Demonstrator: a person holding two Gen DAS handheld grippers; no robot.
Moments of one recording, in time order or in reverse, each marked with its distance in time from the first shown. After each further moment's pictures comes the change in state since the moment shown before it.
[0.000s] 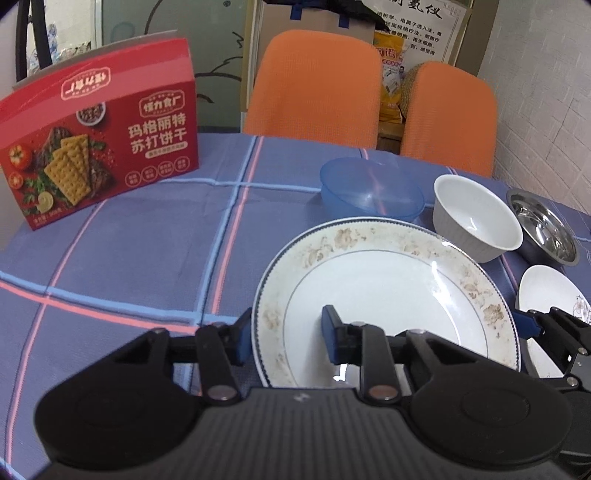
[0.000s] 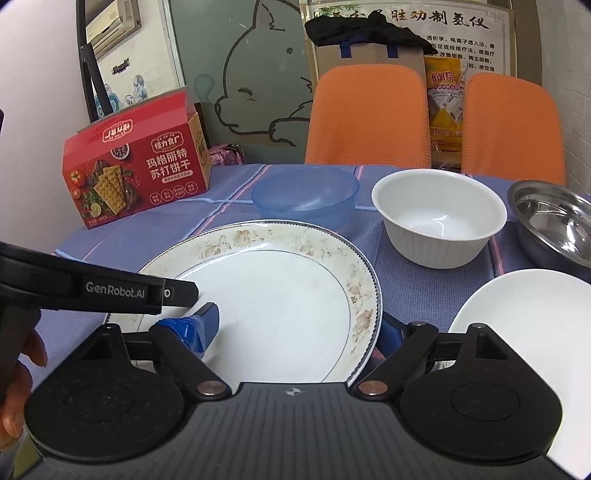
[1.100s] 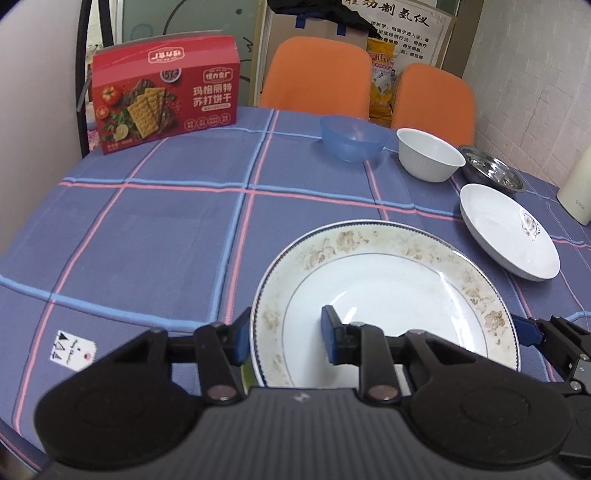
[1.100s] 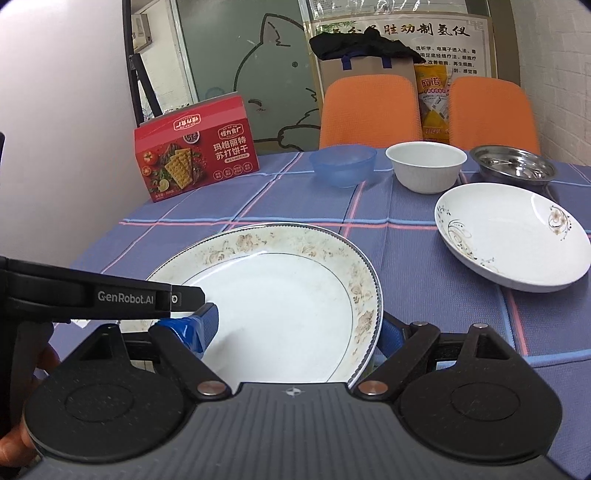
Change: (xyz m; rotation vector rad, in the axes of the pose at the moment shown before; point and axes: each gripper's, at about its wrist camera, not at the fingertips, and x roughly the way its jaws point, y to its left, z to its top) left arm -0.120 0.009 -0.125 -0.008 -0.018 -0.006; right arm -0.110 0.061 -0.089 0.030 -0.016 -0.001
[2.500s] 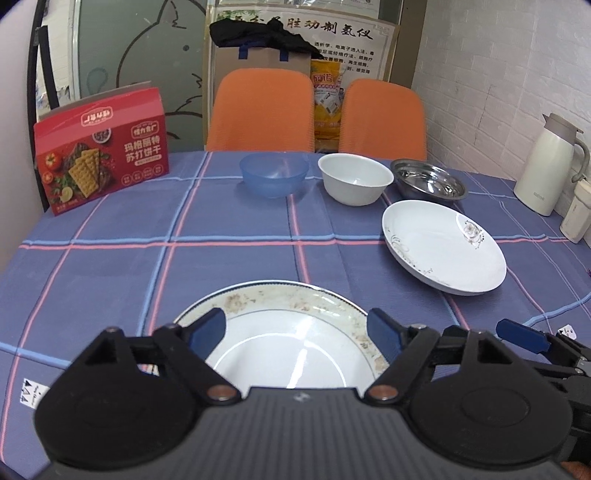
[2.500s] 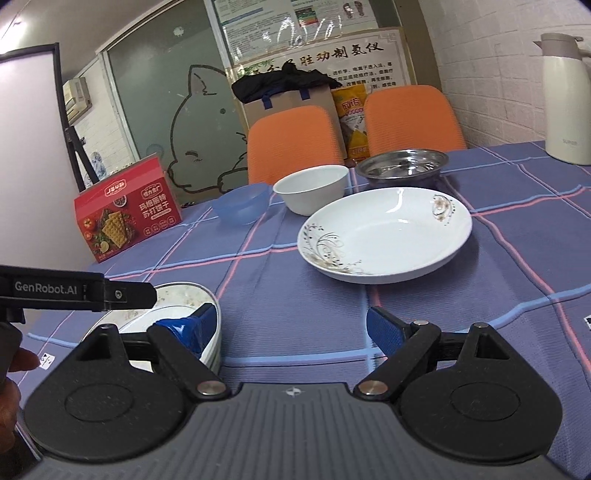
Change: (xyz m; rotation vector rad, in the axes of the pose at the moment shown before) left arm -0.012 -0.075 0.018 0.118 -0.084 -0.076; right arm -0.052 -0.098 -0.018 0.208 -0.148 -0.123
